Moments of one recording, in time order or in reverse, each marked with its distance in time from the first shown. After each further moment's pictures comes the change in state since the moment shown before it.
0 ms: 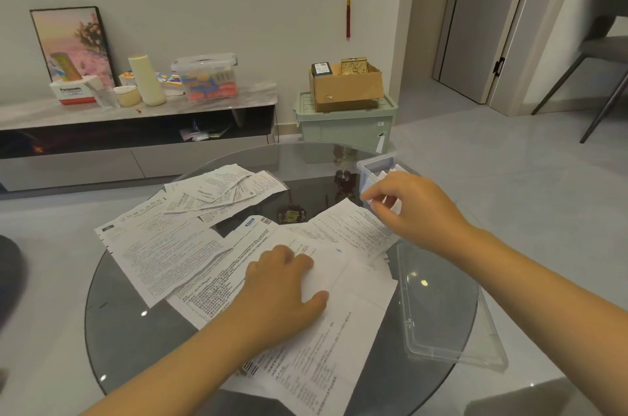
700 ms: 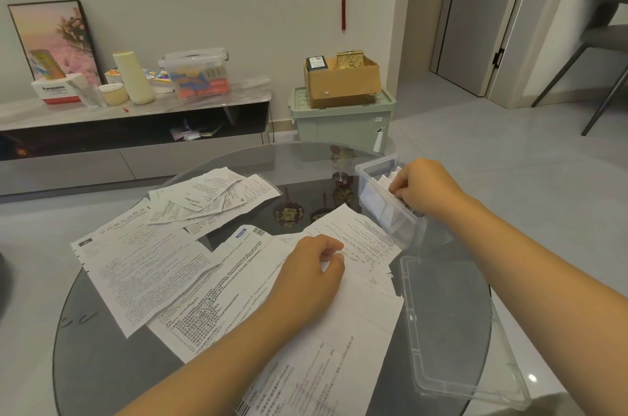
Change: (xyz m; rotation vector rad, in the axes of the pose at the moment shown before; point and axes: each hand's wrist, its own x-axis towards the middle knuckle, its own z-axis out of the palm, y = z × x) left_hand 0.064 0.019 0.024 -0.570 0.162 -0.041; right_hand 0.063 0.051 0.008 -0.018 -0.122 0.428
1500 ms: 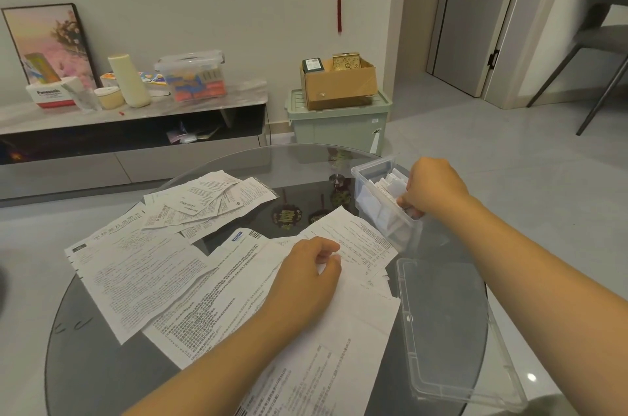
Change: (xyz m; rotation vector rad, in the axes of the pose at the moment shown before) left_hand 0.001 0.001 0.002 -0.029 0.026 -0.010; right_hand 0.008 0.009 -0.002 -0.081 0.023 0.186
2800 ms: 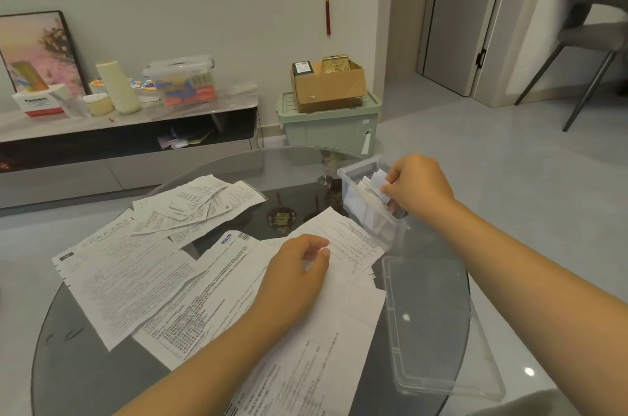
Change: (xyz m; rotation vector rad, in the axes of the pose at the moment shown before) left_hand -0.003 0.007 0.001 -0.015 0.028 0.021; right_hand -0.012 0.004 -0.001 0.242 0.136 -0.083
